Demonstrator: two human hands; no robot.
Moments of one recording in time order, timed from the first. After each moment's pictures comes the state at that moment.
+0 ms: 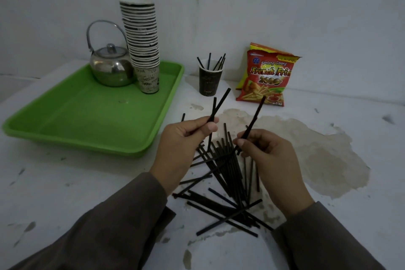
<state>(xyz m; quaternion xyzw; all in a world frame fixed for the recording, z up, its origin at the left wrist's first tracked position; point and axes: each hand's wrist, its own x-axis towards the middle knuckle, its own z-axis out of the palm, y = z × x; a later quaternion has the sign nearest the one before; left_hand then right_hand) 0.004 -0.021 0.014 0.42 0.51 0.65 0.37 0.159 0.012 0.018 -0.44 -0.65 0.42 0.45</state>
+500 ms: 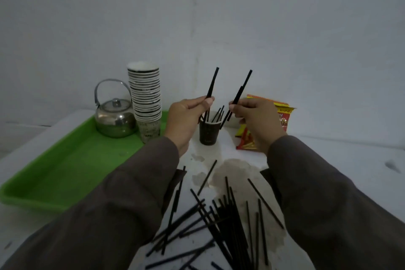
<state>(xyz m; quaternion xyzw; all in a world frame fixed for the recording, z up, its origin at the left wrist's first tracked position) -0.042 0.100 0.095 0.42 0.51 0.67 0.33 0.099 0.148 0.111 -0.44 -0.65 0.40 0.47</state>
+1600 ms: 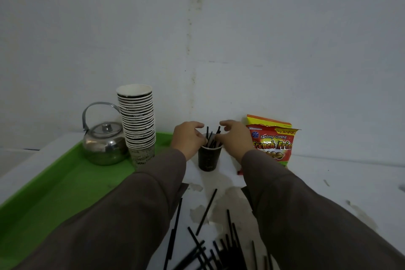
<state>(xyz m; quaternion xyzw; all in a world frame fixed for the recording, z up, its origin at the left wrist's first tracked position) -0.069 0.177 0.072 0.55 0.69 0.44 0.17 0.054 0.221 0.080 -0.52 -0.73 0.26 0.34</state>
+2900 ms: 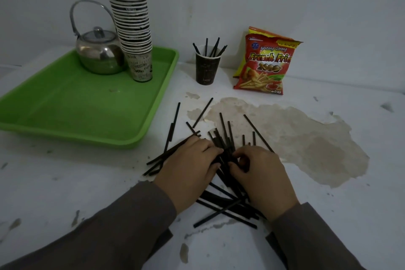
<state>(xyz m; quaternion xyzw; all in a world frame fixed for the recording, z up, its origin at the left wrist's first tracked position) 0.008 -0.031 -0.041 0.77 0.59 0.25 0.03 0.162 -0.001 -0.015 -0.52 -0.81 0.15 0.23</state>
